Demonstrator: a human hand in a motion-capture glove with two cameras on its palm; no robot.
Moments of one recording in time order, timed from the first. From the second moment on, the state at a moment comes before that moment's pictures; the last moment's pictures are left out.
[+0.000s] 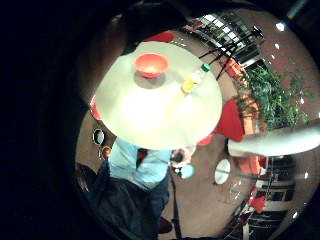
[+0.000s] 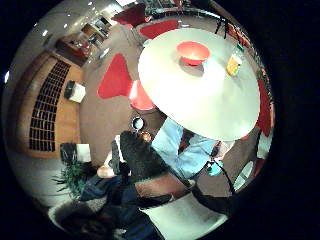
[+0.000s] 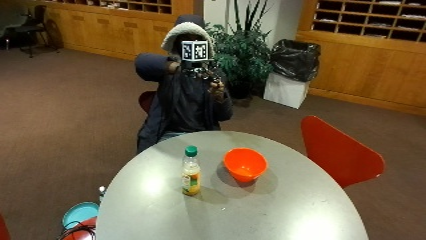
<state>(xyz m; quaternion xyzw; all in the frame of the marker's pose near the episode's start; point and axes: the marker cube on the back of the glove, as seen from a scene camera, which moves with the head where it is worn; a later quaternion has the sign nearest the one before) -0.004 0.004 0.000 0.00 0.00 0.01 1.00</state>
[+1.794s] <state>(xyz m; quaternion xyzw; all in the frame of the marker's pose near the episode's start) 0.271 -0.231 0.297 0.14 -0.57 0.14 0.80</state>
